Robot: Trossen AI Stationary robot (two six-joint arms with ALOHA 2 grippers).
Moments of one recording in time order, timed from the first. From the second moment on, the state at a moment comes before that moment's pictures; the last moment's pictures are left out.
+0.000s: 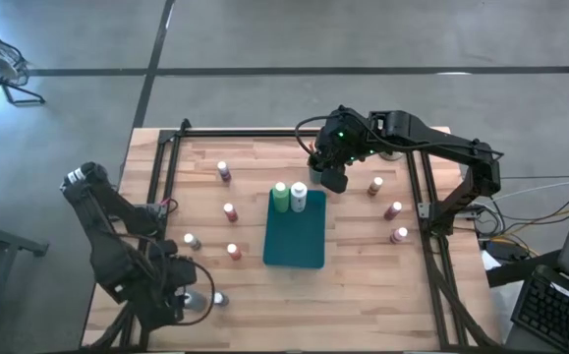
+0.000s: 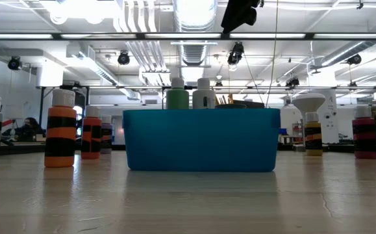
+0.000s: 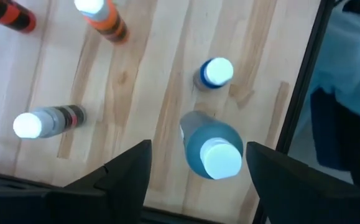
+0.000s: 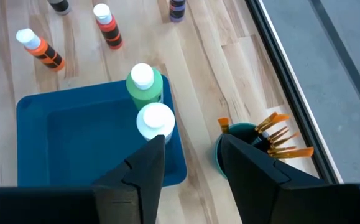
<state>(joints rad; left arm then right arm) -0.94 1.40 1.45 -1.37 -0.20 -1.20 -0.21 1.60 1.81 -1.15 0.05 0.05</state>
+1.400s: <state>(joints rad) -1.33 1.57 1.13 -1.07 -0.43 -1.89 -0.21 1.70 1.81 -1.11 0.05 0.00</state>
